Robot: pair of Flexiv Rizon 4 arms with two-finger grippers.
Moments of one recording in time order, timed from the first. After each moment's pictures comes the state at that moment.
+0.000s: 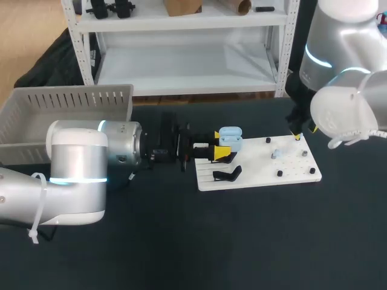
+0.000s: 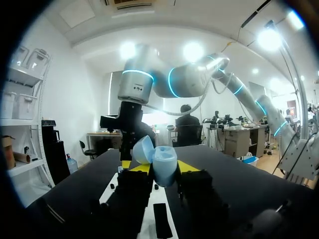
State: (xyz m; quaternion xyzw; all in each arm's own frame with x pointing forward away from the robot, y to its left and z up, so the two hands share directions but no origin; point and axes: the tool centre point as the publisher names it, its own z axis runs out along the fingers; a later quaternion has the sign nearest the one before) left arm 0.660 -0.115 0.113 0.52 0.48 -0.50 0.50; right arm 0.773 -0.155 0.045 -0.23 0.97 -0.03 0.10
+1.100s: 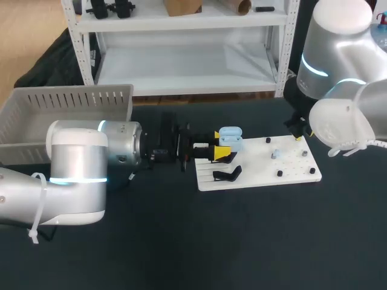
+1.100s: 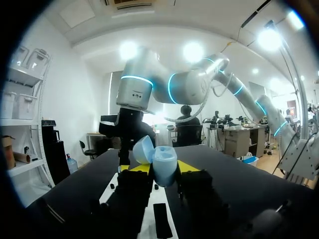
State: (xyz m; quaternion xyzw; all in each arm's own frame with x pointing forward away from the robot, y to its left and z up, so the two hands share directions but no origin) left arm 0.660 -0.115 0.113 0.52 0.48 -0.50 0.50; right arm 0.781 -0.157 0.028 -0.23 0.96 -0.04 0.11
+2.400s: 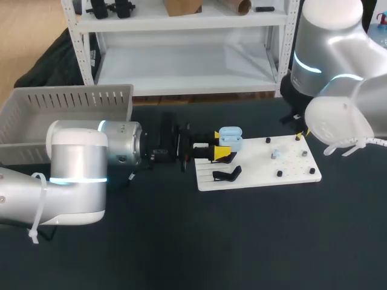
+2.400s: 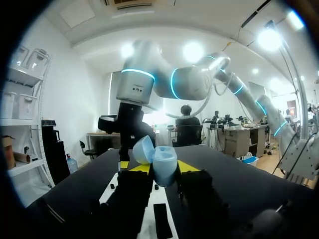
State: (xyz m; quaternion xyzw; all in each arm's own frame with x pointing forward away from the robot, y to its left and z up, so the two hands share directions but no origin) left arm 0.660 -0.115 0.113 0.52 0.48 -0.50 0.50; right arm 0.773 -0.148 0.047 -0.21 0.97 -0.06 0.11
